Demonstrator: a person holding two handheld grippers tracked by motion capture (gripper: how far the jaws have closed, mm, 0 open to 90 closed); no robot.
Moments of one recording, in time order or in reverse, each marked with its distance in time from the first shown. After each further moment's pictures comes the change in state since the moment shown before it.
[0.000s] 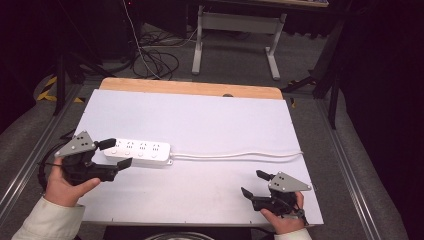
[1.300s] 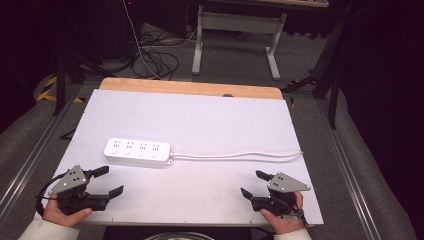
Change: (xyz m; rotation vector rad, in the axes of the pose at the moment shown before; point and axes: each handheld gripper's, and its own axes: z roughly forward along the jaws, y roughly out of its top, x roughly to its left) left arm 0.002 -0.099 0.001 -0.038 -0.024 -0.032; right arm 0.001 0.000 0.001 0.006 0.000 -0.005
